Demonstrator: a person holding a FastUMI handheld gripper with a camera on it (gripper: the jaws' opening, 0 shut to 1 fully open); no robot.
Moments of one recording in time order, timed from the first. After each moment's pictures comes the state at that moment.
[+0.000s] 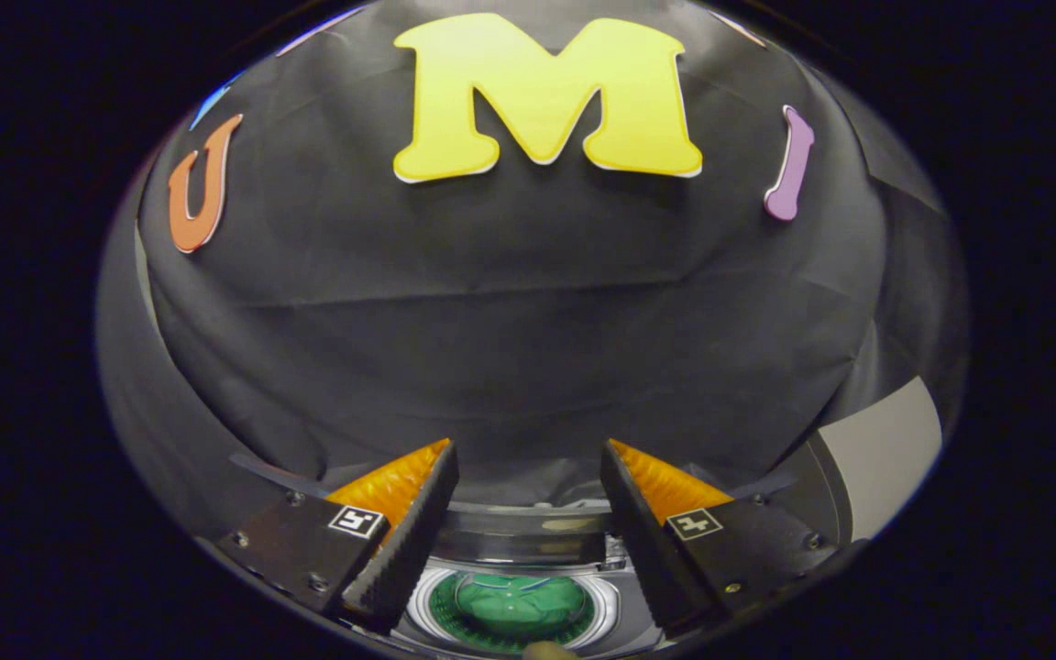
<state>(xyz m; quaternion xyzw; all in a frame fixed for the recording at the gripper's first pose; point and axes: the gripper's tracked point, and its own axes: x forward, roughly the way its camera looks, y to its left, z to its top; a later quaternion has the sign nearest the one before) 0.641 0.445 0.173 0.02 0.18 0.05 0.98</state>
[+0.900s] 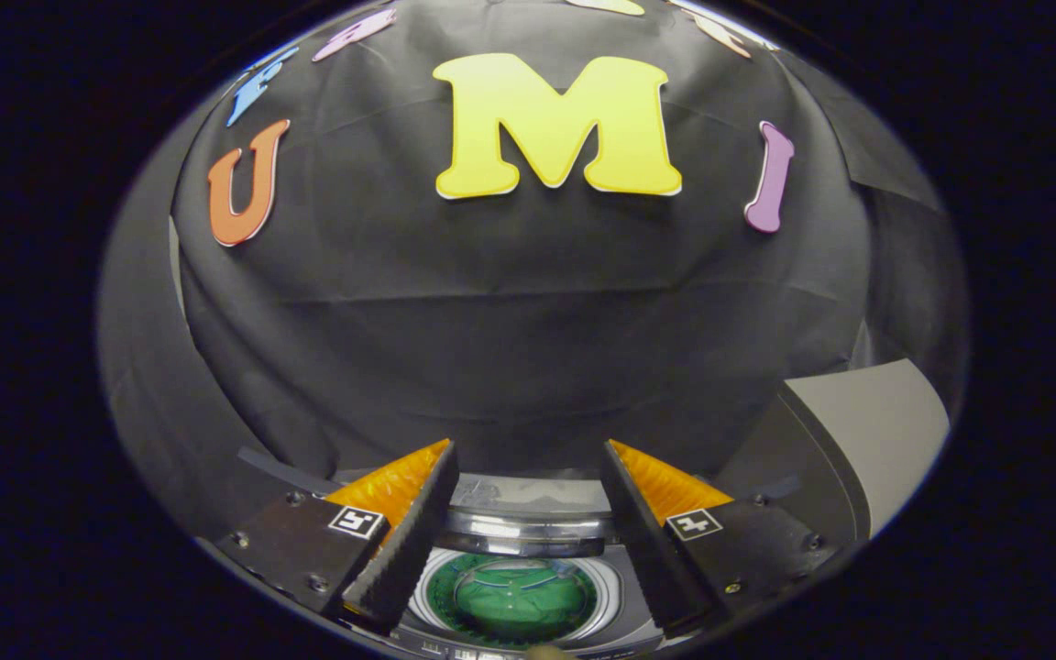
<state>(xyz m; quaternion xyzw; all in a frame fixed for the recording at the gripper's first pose) 0.569 0.441 0.146 0.01 0.14 0.07 0.99</state>
